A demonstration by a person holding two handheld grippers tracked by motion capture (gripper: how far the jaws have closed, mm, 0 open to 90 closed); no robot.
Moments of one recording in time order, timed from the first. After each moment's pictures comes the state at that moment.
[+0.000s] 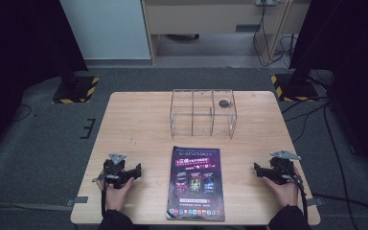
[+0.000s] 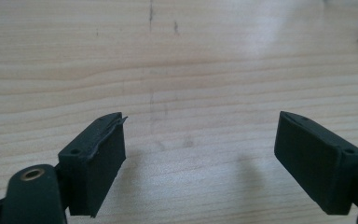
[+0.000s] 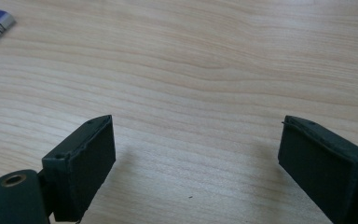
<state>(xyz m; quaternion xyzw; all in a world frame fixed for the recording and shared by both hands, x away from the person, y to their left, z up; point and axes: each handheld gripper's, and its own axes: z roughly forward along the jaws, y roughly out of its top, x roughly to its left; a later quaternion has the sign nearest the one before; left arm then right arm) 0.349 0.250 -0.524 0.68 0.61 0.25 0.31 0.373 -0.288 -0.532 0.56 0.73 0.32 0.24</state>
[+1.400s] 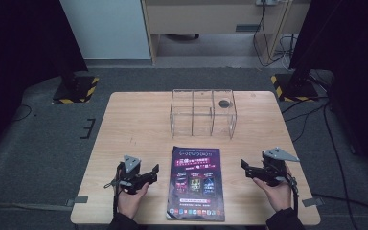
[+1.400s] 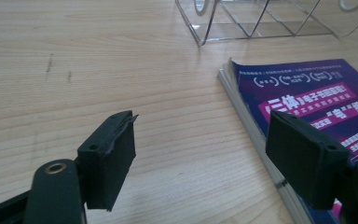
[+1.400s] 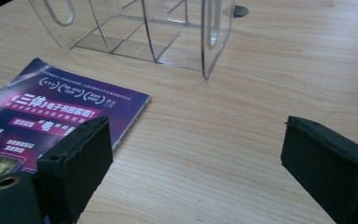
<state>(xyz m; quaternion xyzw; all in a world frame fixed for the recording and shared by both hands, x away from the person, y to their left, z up) 0.322 0.193 -0.492 0.69 0.55 0.23 0.41 0.346 -0.239 -0.474 0.50 0.72 0.42 0.23</state>
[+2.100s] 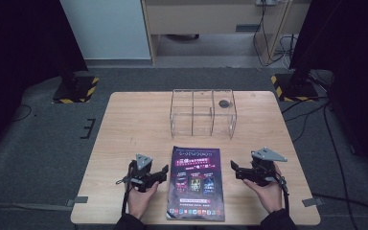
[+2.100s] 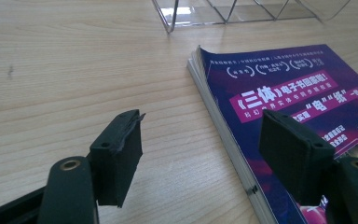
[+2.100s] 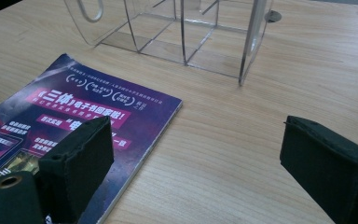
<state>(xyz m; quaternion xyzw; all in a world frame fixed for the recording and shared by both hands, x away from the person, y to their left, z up) 0.334 0.165 -0.502 0.72 0.53 0.21 0.40 0.346 -0.210 -0.476 0.48 0.73 0.43 0.23</state>
